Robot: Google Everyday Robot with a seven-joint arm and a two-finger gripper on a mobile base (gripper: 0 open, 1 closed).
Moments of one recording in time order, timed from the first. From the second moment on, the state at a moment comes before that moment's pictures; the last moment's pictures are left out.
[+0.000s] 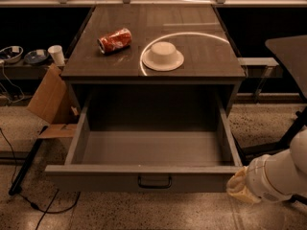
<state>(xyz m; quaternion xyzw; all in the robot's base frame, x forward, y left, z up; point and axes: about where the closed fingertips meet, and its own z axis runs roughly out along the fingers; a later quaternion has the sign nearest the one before) 0.363 -0.222 0.673 -0.56 0.80 0.08 0.18</state>
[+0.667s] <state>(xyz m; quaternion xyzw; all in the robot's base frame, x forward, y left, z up) 0.385 -0.226 0.638 -0.58 0.80 0.06 0.15</state>
